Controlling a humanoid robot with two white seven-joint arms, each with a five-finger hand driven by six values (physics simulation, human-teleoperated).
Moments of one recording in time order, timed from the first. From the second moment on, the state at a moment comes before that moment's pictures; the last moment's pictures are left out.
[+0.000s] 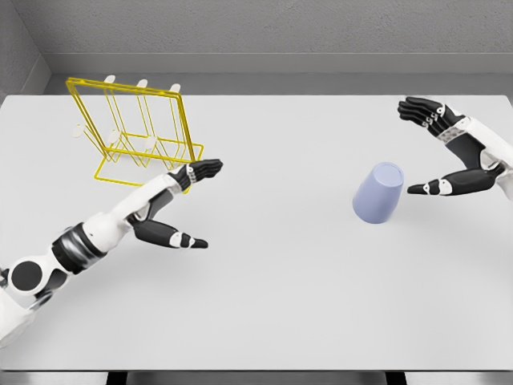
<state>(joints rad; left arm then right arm) -0.34 0.75 -0.83 -1.59 0.55 -0.53 -0.19 -0.31 -0.86 0.42 -1.40 -0.78 -0.61 0.61</state>
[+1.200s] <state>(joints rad) -0.36 0.63 -0.80 -1.47 0.56 -0.39 -0.32 -0.23 -0.65 0.43 -1.07 -0.78 -0.61 0.61</state>
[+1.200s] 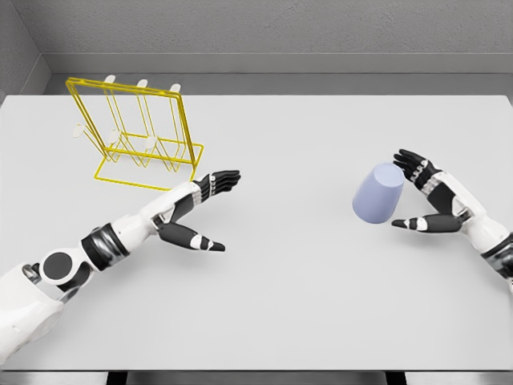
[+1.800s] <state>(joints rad) -0.35 0.59 -0.78 -1.48 0.56 -0.30 -0.25 -0.27 -0.58 0.44 -0.99 -0.75 -0.61 0.61</state>
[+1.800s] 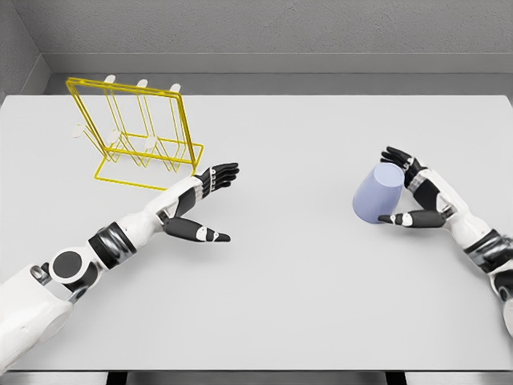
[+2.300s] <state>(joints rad) -0.34 0.58 -0.78 -1.46 0.56 -0.30 -0.25 -0.29 -0.56 0.47 -0.97 -0.74 -0.61 0.61</state>
